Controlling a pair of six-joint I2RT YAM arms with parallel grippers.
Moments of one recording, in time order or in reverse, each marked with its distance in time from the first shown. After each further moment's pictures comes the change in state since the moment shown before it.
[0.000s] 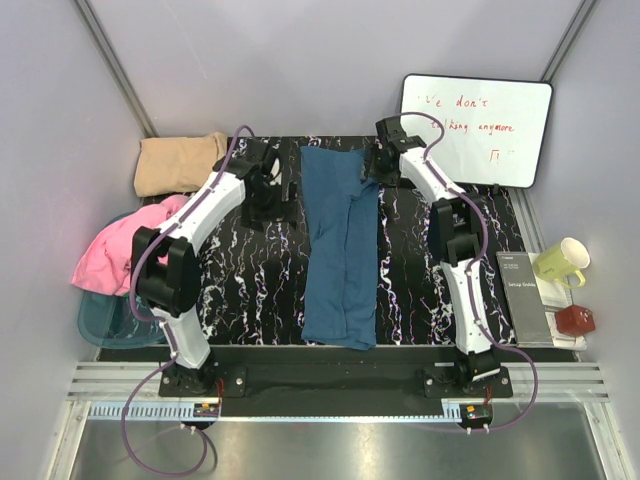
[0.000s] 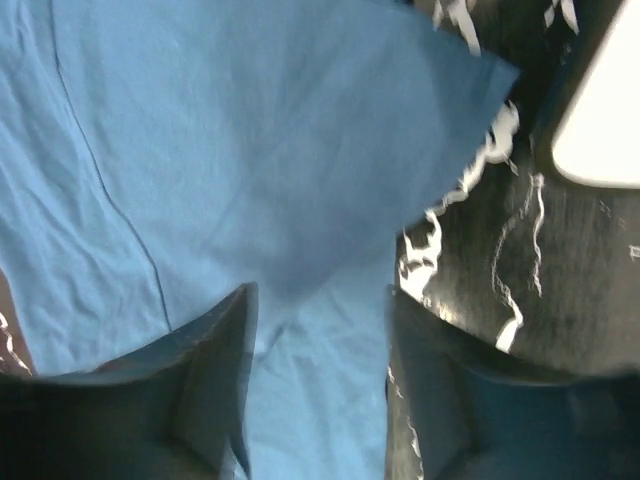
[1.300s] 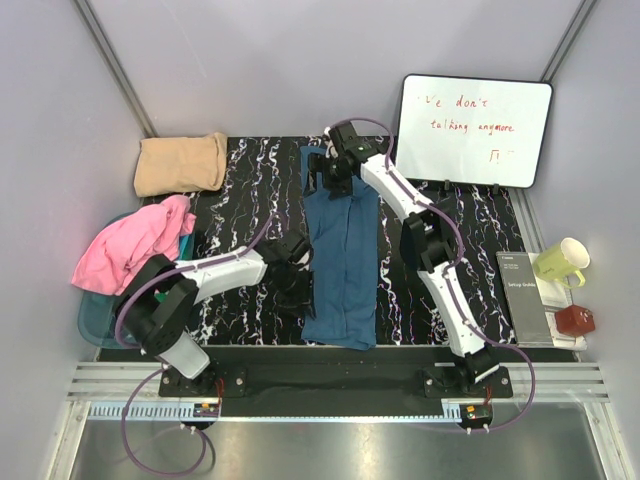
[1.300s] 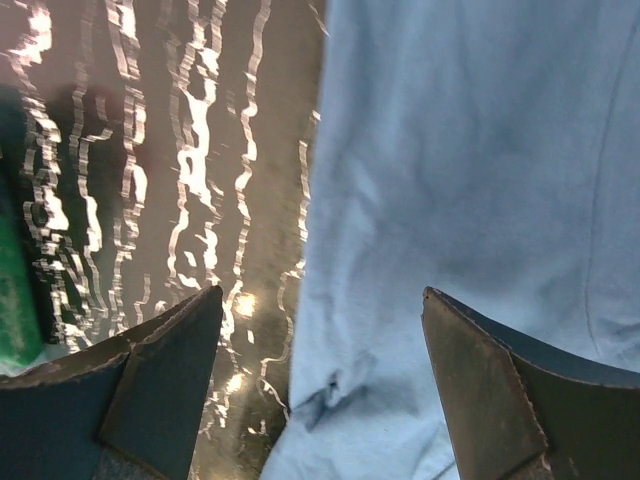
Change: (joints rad) left arm -0.361 -0.258 -0.763 0.415 0.231 -0.344; right arm 0.201 0.099 0.216 -0.111 -0.304 -0.030
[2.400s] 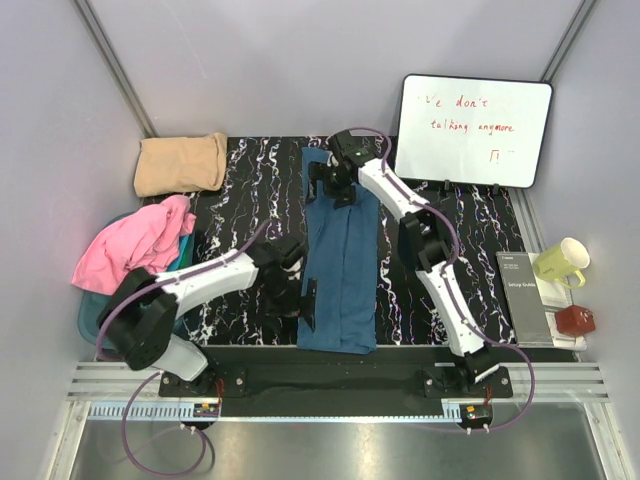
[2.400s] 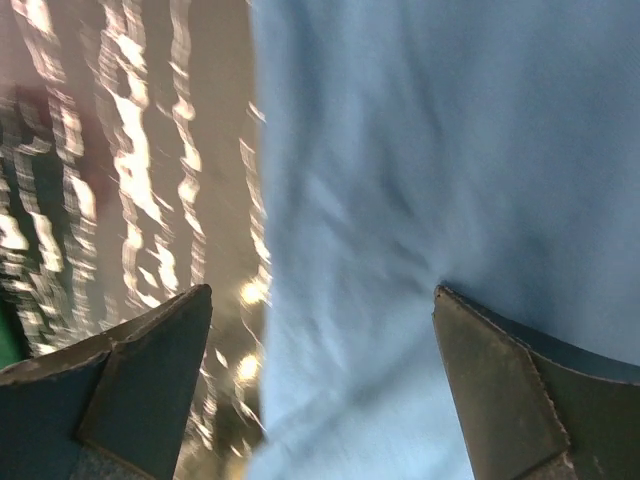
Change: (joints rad) left arm -0.015 -0.063 -0.023 -0.213 0.024 -0.008; right arm -0.001 0.087 0.049 -0.002 -0.001 0.047
